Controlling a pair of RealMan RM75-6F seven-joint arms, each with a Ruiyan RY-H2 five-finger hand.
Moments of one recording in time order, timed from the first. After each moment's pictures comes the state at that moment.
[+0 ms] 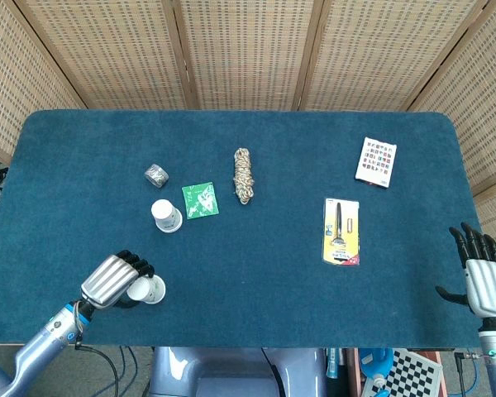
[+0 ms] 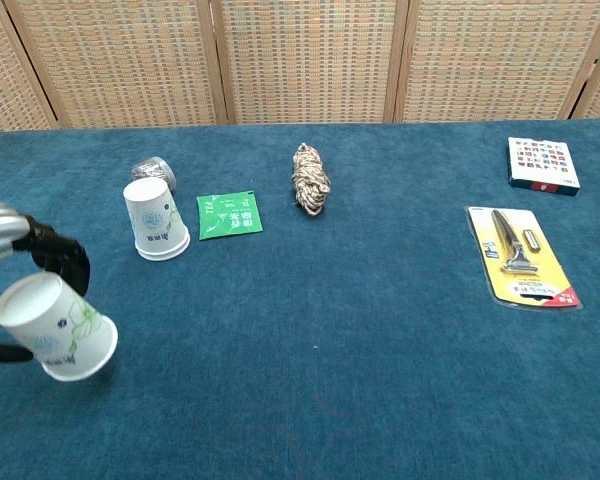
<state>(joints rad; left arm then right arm) -0.48 -1.27 0.07 -1.60 1.67 1.15 0.15 0.13 -1.11 0.12 -1.60 -1.33 1.36 -0.06</state>
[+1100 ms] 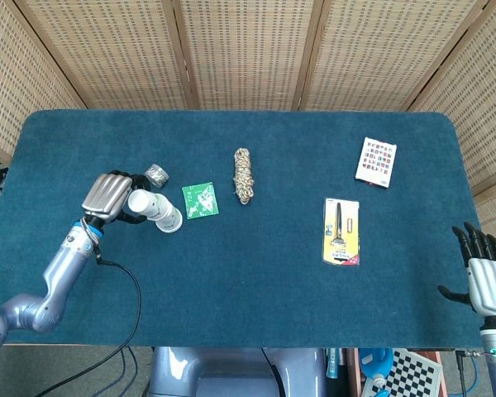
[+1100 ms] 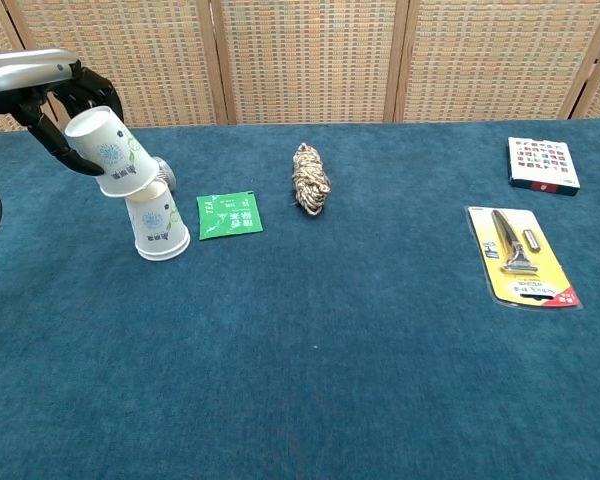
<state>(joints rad) -0.73 -1.31 -0.24 -1.46 1.08 0.89 0.18 0.13 -1.11 0.12 -1.59 -1.31 1.35 -0.06</state>
